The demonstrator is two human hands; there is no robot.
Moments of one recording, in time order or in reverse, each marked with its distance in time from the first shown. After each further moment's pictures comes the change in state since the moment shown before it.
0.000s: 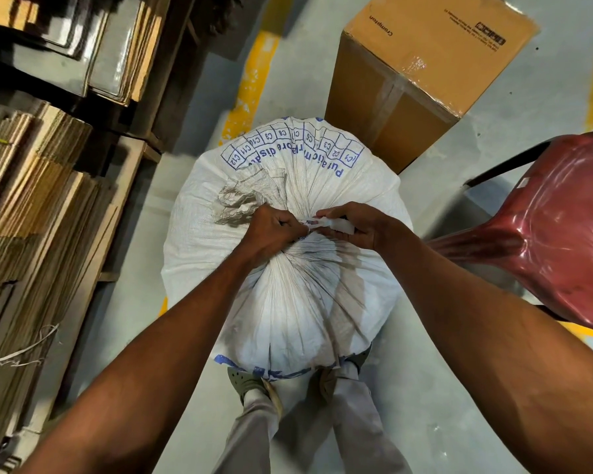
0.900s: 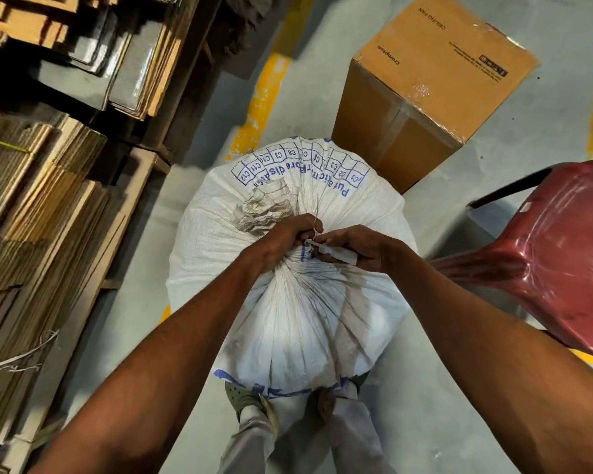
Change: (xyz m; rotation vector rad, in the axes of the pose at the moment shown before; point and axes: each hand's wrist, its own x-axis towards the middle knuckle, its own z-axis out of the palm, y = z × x) left_hand 0.020 0.024 0.005 -0.206 -0.247 -0.156; right_hand 0.008 0.008 -0.008 -0.238 -0.148 0.039
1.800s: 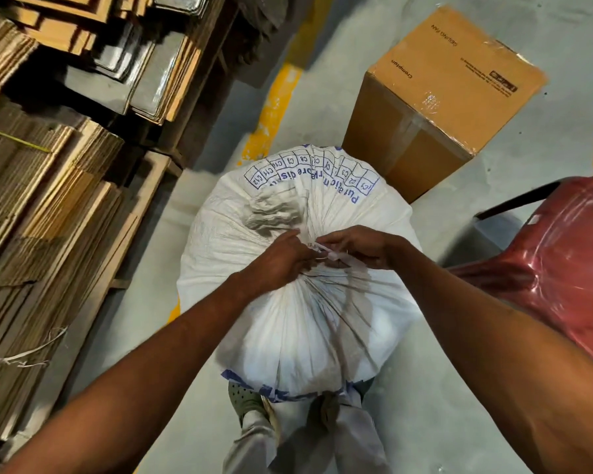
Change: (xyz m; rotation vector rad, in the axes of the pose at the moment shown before) left_hand -0.027 -0.031 -0.028 1.089 -0.018 0.575; right_hand -0.013 -0.025 0.025 -0.306 -0.044 0.004
